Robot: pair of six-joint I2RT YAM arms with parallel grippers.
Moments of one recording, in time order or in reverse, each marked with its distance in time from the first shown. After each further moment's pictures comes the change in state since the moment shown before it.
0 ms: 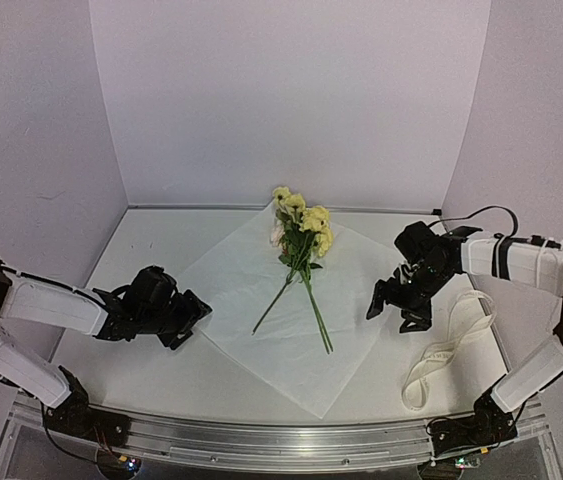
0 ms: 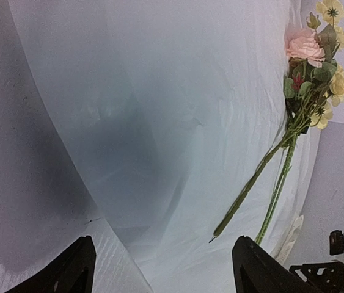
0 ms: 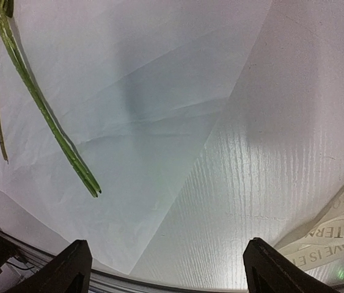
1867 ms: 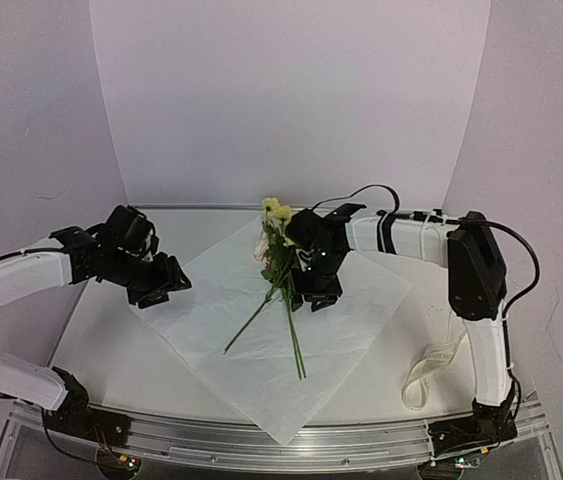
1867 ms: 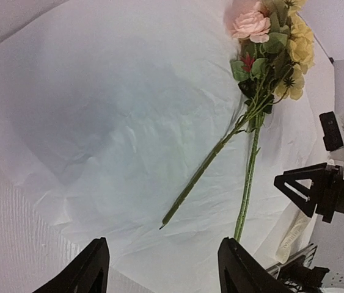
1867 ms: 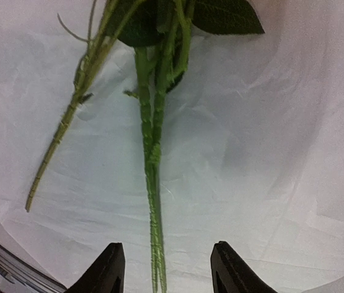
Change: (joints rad) left arm 0.135 -0.196 0.407 -0.757 0.150 0.452; right arm 0.305 0.666 0.800 -0.164 0.102 -0.134
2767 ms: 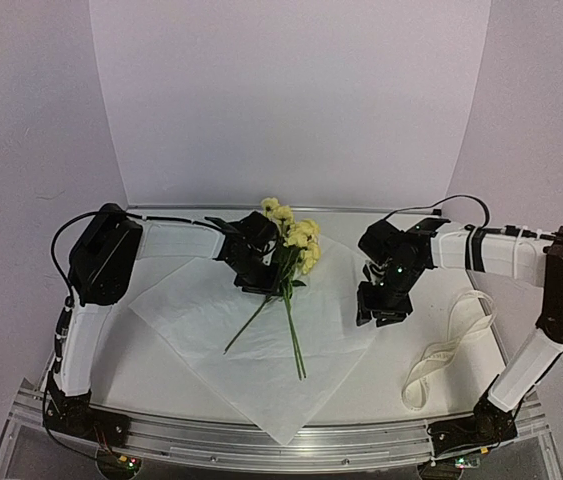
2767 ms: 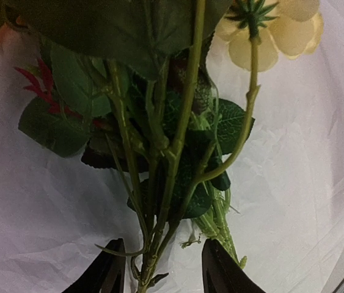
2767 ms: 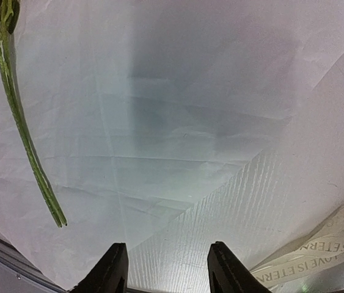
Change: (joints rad) left arm -0.186 1.030 0.791 0.099 0.042 0.473; right arm -0.121 -0.530 -0.628 0.075 0.052 0.017
